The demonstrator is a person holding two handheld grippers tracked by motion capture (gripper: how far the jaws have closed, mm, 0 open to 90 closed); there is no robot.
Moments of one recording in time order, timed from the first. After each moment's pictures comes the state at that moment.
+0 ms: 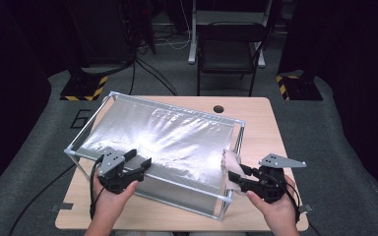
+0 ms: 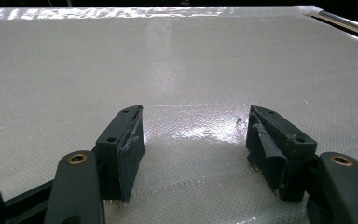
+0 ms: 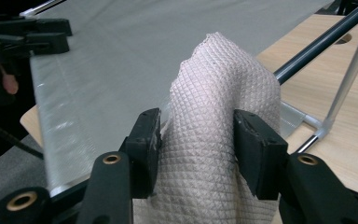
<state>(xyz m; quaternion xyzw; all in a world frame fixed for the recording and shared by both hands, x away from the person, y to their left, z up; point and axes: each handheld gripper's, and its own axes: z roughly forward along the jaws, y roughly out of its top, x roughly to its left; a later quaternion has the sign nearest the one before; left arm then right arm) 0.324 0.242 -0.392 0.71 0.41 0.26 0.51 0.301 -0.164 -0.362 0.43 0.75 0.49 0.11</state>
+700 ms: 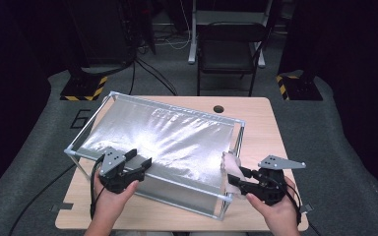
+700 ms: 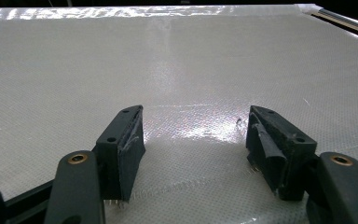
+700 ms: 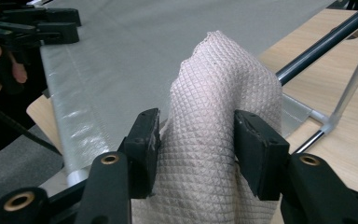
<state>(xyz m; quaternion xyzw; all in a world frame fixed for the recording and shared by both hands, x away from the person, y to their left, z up) 0.325 0.241 -0.391 0.71 0.41 0.25 0.50 0.299 -0.163 -0.360 0.43 0.76 0.48 0.11</state>
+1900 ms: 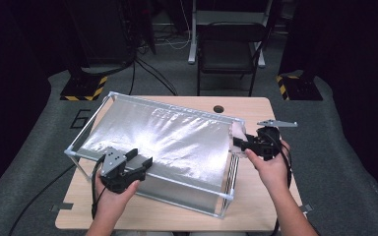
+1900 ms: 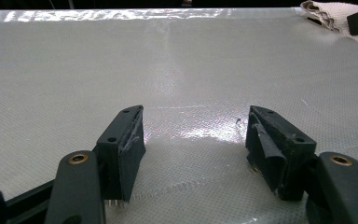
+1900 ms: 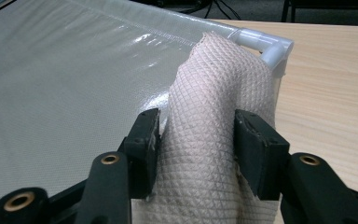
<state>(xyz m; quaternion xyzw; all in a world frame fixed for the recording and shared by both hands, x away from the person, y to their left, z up) 0.325 0.239 -0.393 0.71 0.41 0.26 0.51 0.405 -0.176 -0.358 0.51 0.72 0.45 0.14</state>
